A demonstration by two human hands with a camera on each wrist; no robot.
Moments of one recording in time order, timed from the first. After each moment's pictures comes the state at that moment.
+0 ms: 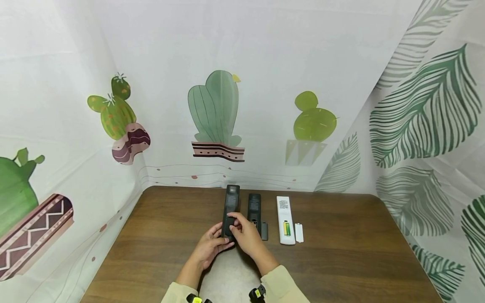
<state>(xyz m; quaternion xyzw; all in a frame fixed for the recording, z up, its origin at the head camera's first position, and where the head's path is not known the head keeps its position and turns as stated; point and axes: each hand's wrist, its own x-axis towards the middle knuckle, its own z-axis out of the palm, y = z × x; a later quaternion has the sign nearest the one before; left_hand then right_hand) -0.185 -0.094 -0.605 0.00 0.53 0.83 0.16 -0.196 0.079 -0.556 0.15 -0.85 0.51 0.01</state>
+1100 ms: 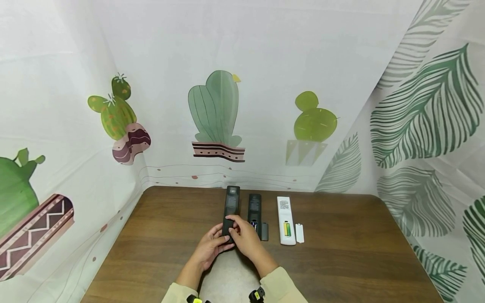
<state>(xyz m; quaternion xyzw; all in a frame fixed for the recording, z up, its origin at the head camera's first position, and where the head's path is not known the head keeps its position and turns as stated) -0.184 -0.093 -0.605 0.00 0.54 0.82 0.17 -0.192 0.076 -0.557 0.17 -0.86 0.48 0.00</state>
